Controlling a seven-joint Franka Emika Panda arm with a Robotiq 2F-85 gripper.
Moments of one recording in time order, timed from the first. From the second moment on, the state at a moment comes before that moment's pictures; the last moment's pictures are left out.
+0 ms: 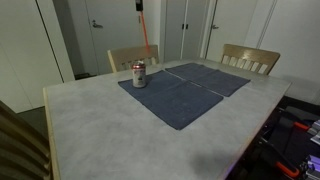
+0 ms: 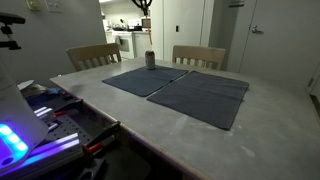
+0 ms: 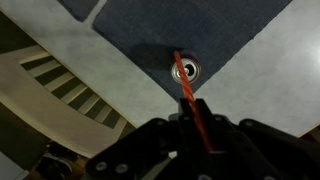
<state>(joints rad) 0.23 0.52 0.13 -1.22 -0.24 1.80 -0.34</state>
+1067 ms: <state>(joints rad) 0.11 0.39 0.06 -1.67 -0.22 2.27 -0.05</state>
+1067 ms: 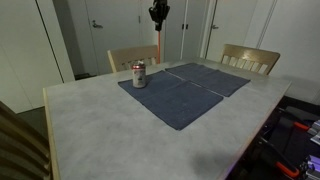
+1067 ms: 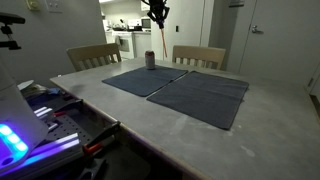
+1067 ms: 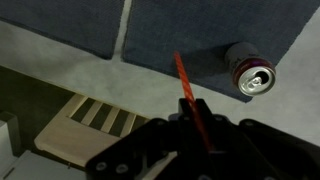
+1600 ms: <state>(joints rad) 0.15 0.37 0.00 -1.85 -0.28 2.62 0.19</state>
